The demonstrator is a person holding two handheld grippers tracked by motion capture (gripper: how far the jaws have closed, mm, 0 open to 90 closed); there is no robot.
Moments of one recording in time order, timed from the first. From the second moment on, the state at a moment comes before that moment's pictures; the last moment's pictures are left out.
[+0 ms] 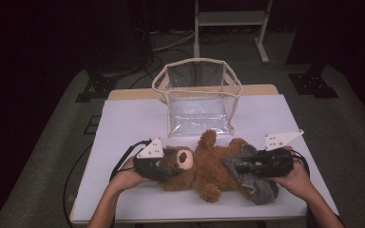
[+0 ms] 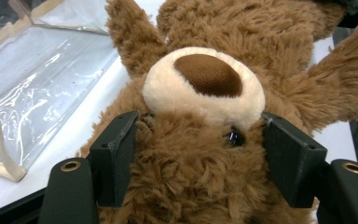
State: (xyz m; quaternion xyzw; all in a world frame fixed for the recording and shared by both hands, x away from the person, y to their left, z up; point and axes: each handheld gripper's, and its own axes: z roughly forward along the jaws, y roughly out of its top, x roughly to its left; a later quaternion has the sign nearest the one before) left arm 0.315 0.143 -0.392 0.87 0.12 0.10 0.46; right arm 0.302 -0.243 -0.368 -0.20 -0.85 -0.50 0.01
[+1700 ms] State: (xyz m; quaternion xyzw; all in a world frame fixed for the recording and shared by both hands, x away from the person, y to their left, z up) left arm 0.302 0.135 -0.372 0.86 0.07 0.07 0.50; right arm 0.326 -0.189 -0.371 -0.16 -0.86 -0.48 0.01
